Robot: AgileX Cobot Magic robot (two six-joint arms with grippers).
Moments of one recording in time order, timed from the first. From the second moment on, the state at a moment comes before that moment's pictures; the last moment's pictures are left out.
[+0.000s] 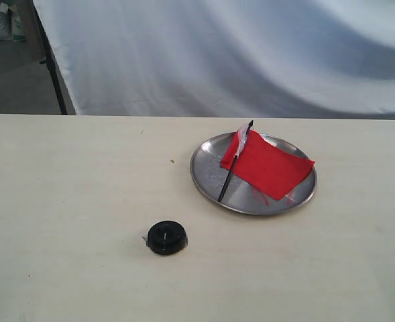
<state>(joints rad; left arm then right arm) 0.14 0.00 0.00 0.02 0.36 0.01 0.45 0.36 0.00 0.07 -0.26 0.05</state>
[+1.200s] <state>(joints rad) 0.14 0.00 0.00 0.02 0.36 0.01 0.45 0.36 0.00 0.33 -0.04 -0.29</state>
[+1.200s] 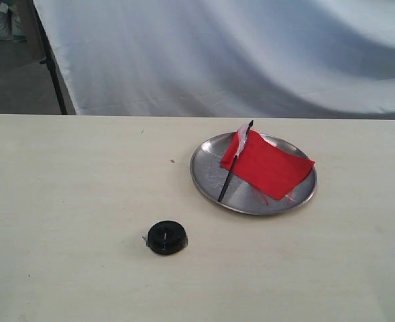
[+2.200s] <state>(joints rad) 0.14 0.00 0.00 0.02 0.36 0.01 0.45 0.35 0.00 0.33 -0.04 -0.30</state>
